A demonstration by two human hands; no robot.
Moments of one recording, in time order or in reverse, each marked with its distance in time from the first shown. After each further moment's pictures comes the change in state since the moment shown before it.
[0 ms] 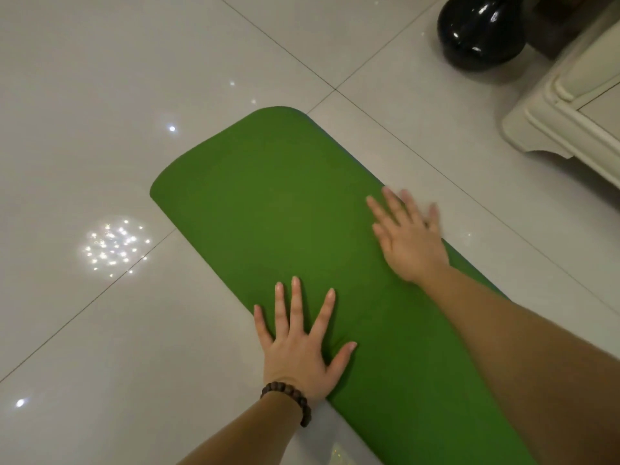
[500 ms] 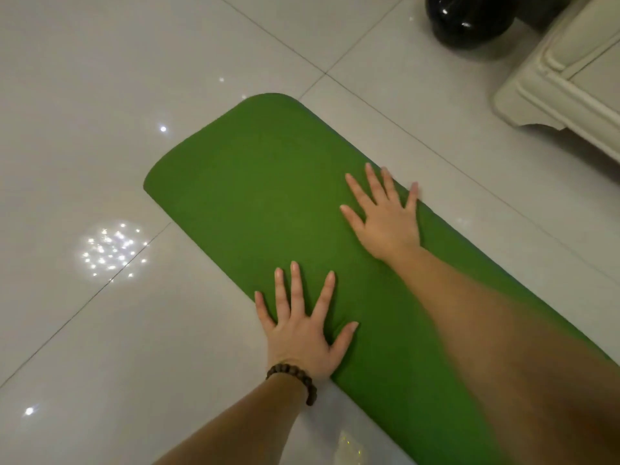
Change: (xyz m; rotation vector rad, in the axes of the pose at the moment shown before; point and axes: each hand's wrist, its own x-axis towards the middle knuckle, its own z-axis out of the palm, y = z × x) left_hand -0.001 -0.002 0.002 0.025 0.016 -0.006; right_hand 0.009 -0.038 -0.002 0.043 0.025 0.082
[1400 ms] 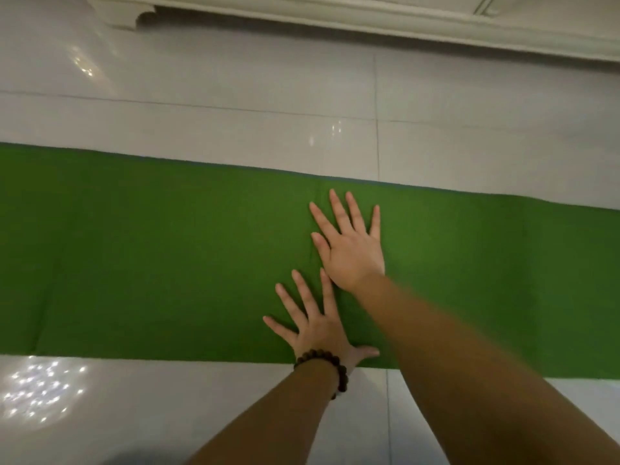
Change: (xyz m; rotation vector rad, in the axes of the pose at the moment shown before) left_hand -0.212 0.317 0.071 0.263 -0.780 0.316; right_hand -0.374 0.239 0.097 0.220 -0.017 0.560
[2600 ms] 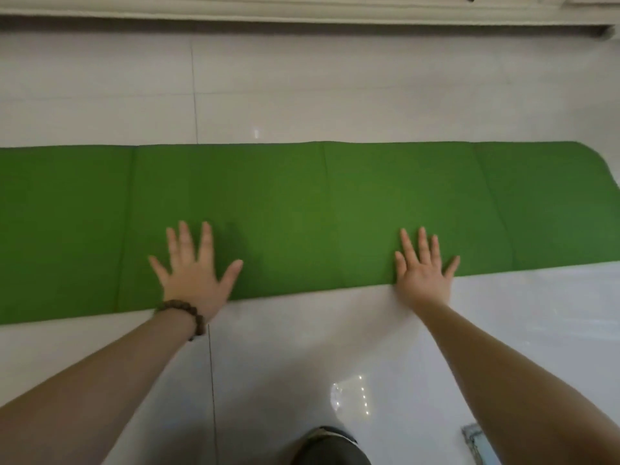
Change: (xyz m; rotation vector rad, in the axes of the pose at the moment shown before) left_hand -0.039 0.095 0.066 0.108 0.521 0.184; right_hand -0.281 0.356 0.067 0.166 -0.002 0.695
